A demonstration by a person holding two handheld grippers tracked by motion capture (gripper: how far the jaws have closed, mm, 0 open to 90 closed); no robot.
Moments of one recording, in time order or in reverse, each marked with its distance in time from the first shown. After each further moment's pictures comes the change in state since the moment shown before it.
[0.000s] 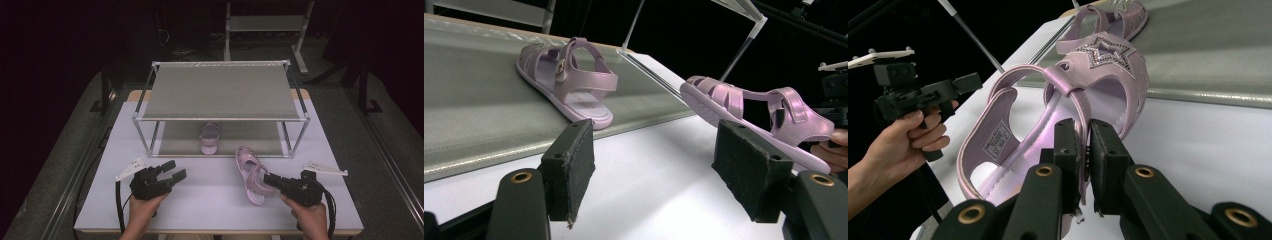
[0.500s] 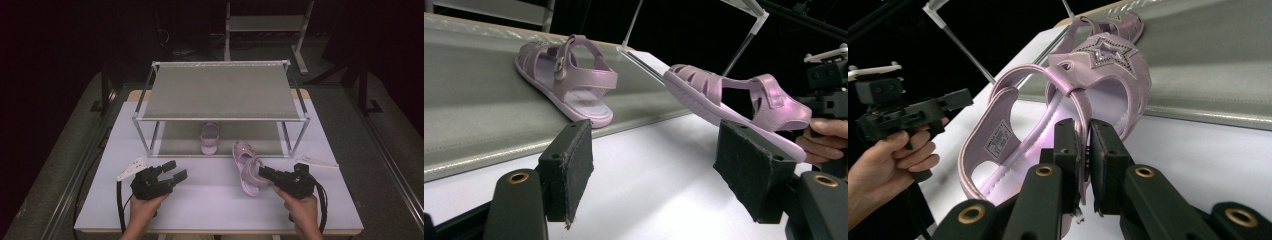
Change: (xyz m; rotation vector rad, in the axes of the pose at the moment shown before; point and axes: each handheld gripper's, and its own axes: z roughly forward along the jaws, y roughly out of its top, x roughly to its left) left arm 0.000 -0.002 0.002 0.014 0.000 0.009; right arm -0.006 0.007 0.021 -0.028 -0.007 0.008
